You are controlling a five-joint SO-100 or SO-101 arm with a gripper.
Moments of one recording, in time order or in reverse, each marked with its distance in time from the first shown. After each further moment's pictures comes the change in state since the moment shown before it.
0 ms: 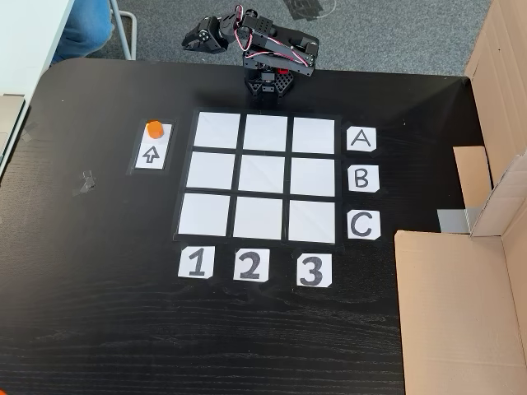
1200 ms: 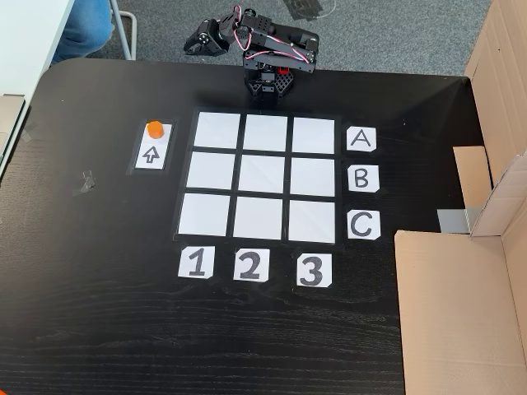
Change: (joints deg) arm -2.6 -7.5 -3.9 2.6 -0.6
